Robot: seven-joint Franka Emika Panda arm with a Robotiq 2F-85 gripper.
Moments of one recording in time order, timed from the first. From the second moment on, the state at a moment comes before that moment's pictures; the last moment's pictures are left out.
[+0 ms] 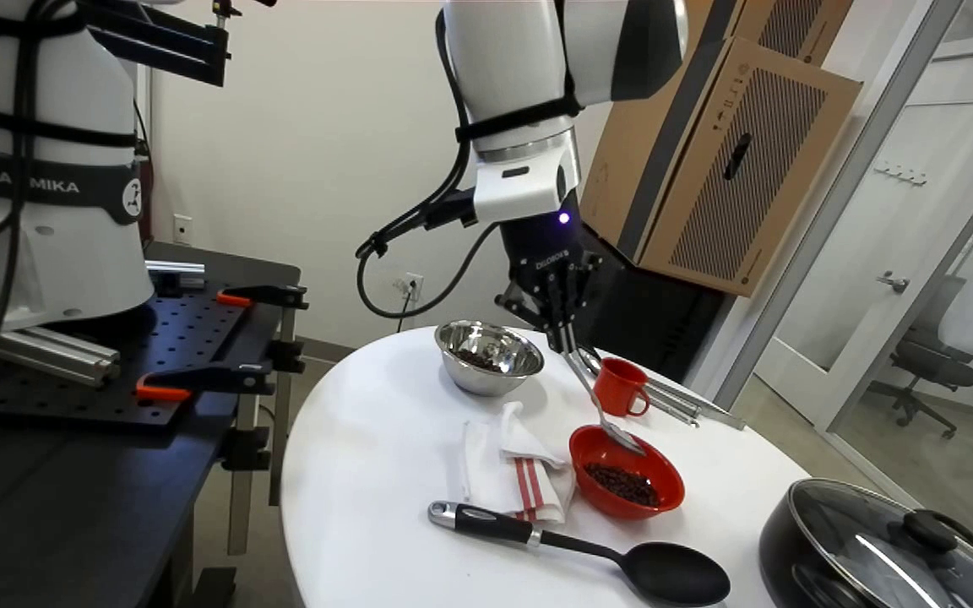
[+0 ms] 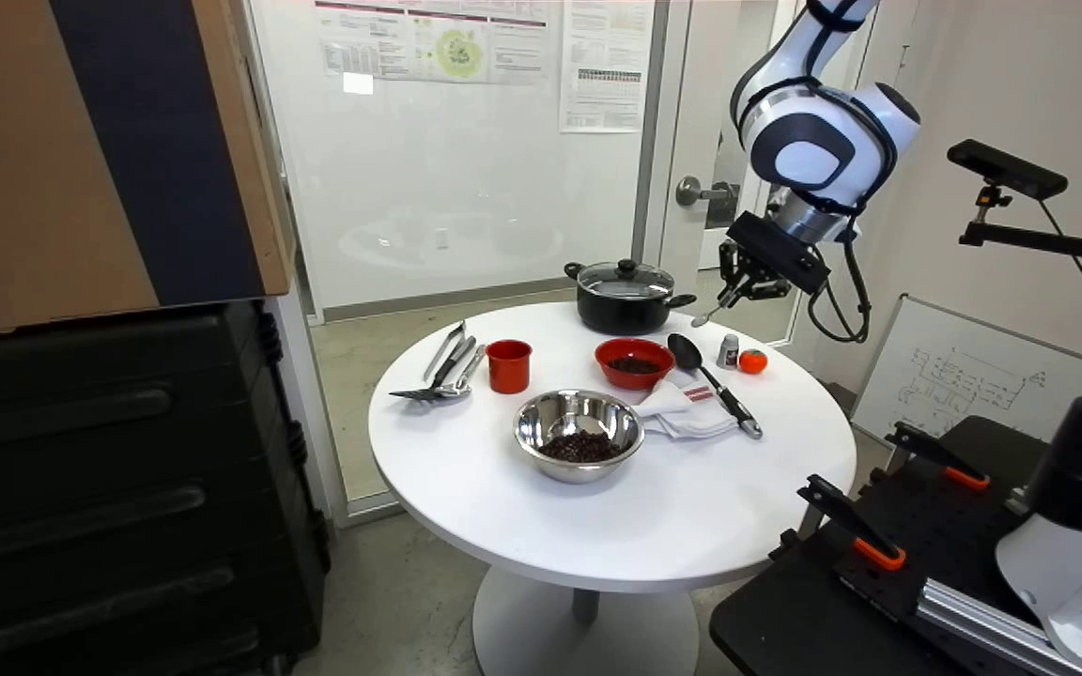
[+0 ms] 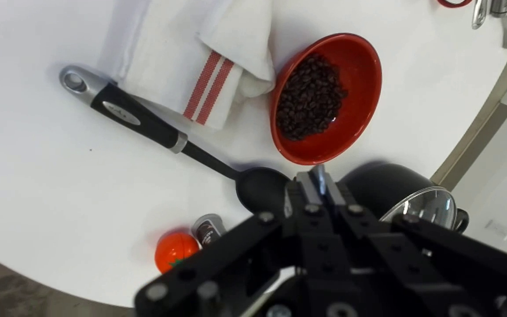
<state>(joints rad) -0.41 0.20 0.31 -2.41 2.04 3.16 -0.96</state>
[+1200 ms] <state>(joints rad) 0.11 0.51 -0.25 -2.26 2.61 2.99 -1.39</state>
